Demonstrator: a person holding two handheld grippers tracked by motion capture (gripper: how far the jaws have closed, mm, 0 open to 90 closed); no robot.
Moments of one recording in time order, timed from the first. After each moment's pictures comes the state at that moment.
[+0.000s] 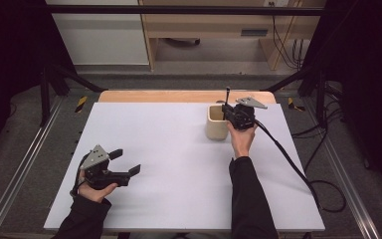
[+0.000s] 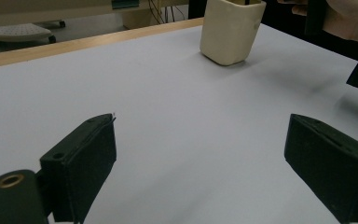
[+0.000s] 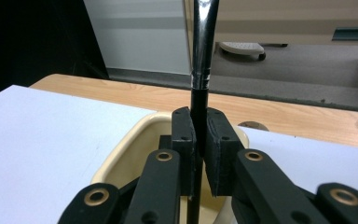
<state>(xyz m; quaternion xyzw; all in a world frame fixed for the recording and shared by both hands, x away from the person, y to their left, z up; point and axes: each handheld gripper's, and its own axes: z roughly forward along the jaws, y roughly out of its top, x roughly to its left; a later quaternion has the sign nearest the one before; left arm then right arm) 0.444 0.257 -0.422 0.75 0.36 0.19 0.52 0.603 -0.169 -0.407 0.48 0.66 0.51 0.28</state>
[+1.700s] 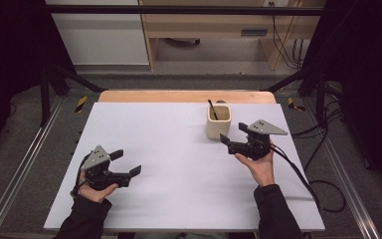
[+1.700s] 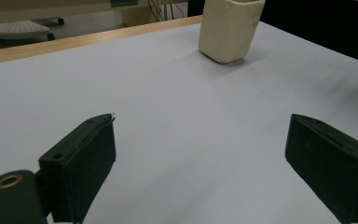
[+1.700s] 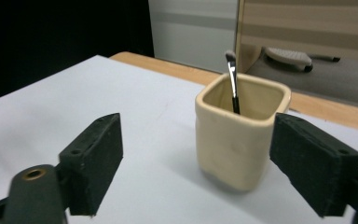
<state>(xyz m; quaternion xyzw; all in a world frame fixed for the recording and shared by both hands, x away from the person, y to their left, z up) 0.443 0.256 -0.422 0.75 0.36 0.19 0.52 0.497 -0.190 -0.388 0.40 0.71 0.53 0.24</state>
